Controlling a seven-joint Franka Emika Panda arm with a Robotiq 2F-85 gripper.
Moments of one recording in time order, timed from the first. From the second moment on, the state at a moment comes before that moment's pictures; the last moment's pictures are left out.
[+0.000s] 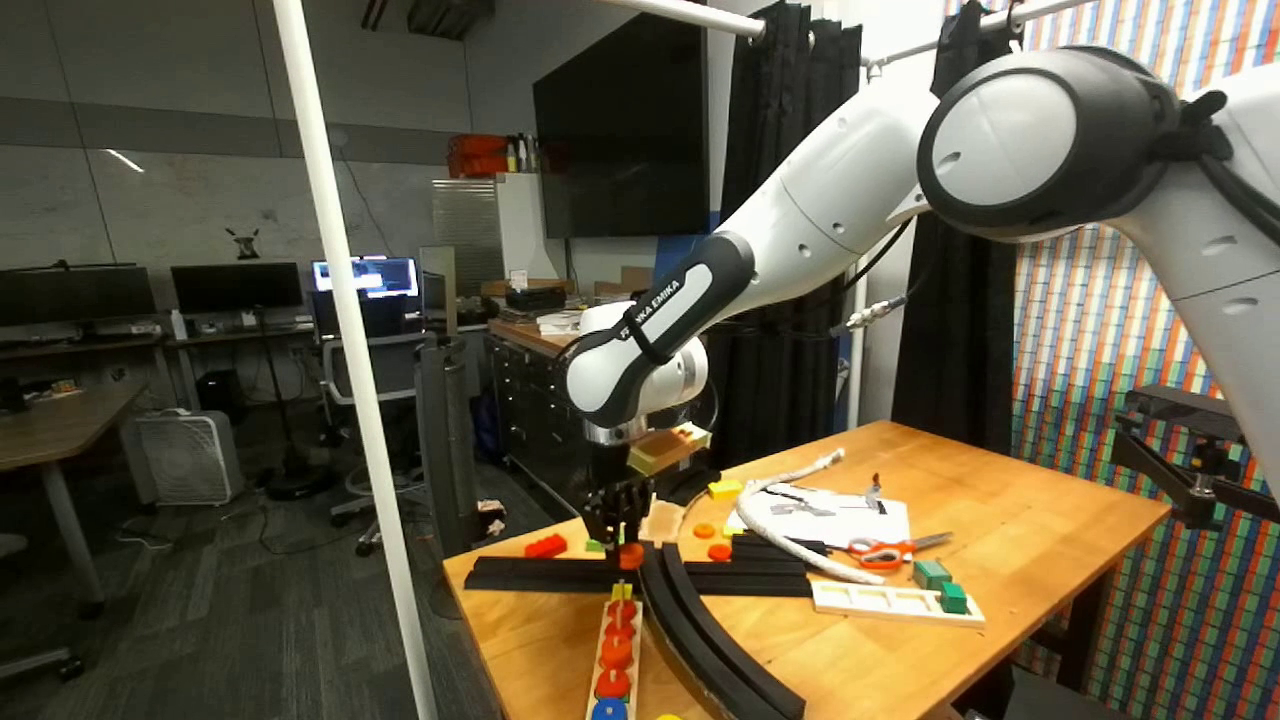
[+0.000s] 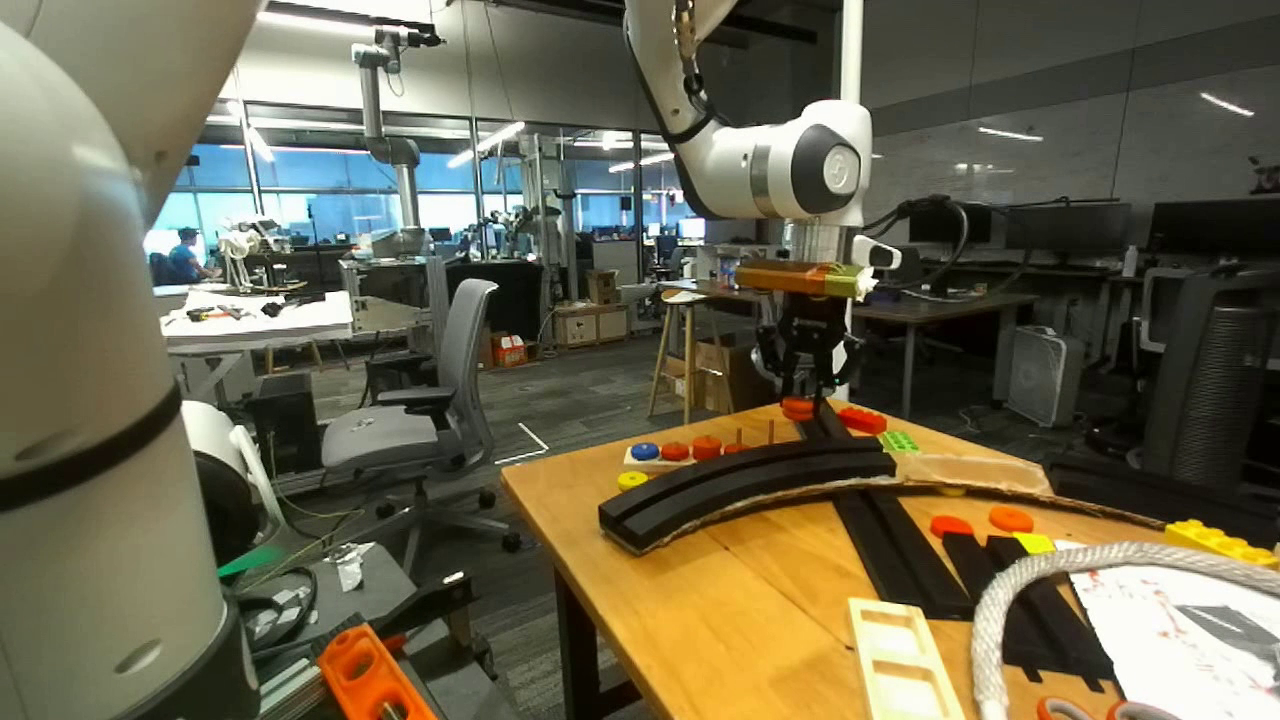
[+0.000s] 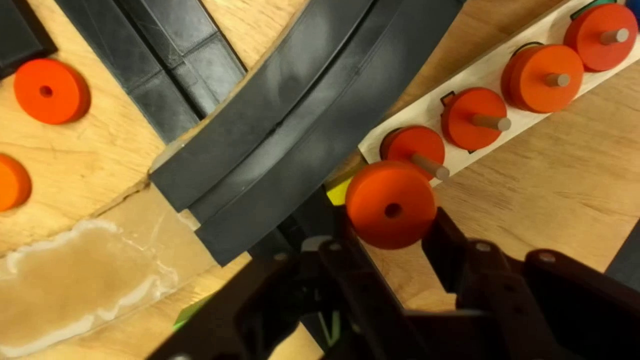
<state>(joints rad) 0.00 0.52 0.07 -1.79 -0.01 2.25 -0.12</state>
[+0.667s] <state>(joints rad) 0.00 0.55 0.09 -1.76 -0.01 2.24 -0.14</state>
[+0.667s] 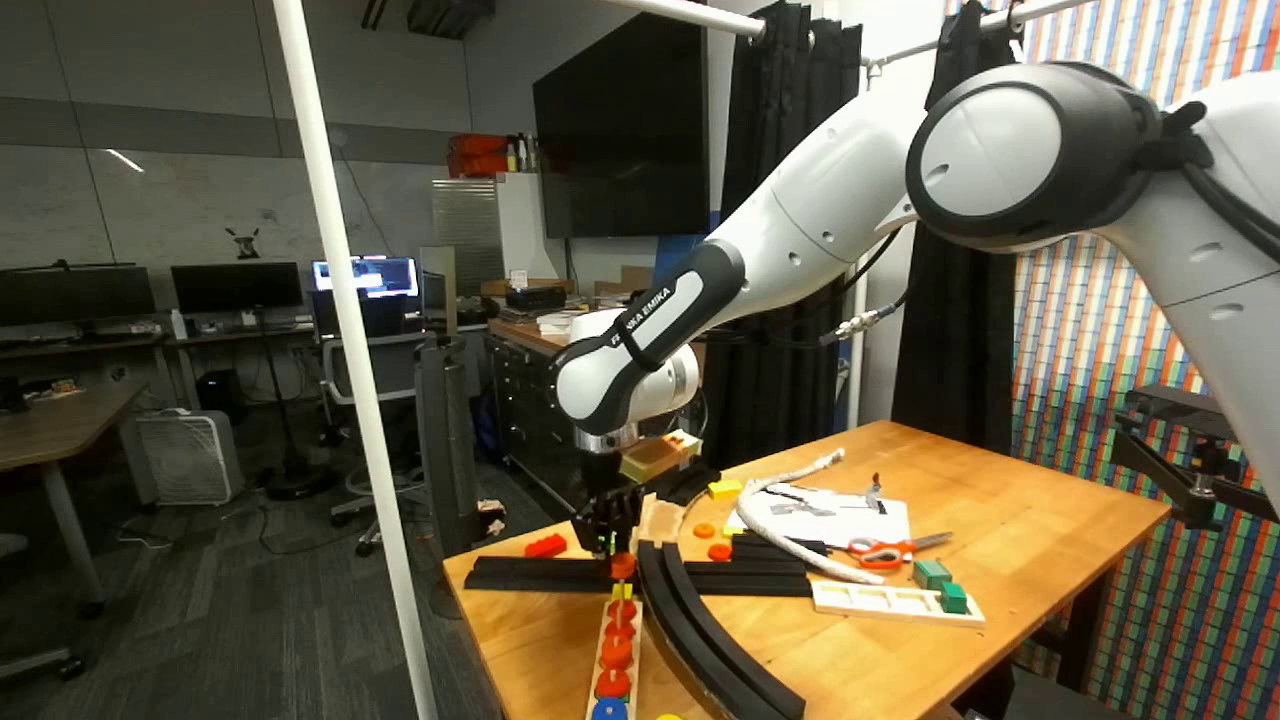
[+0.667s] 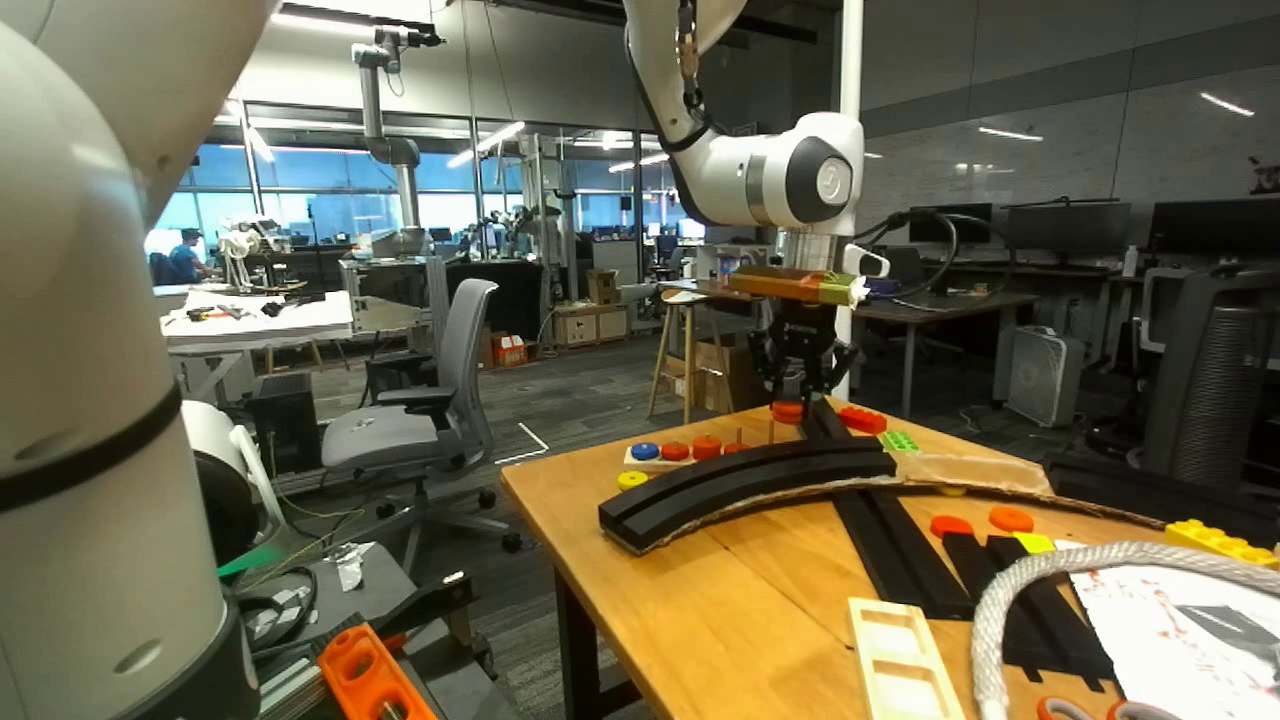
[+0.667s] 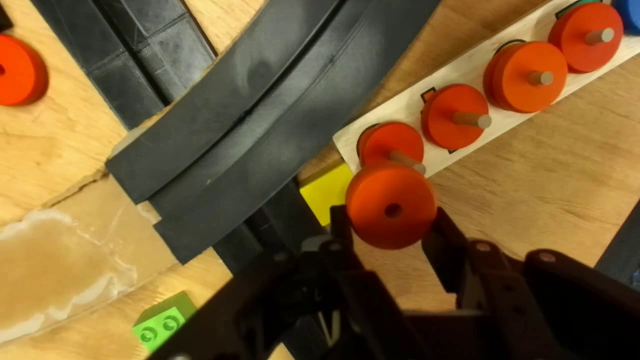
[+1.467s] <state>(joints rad) 0.02 0.55 0.09 -1.76 -0.01 2.23 -0.14</state>
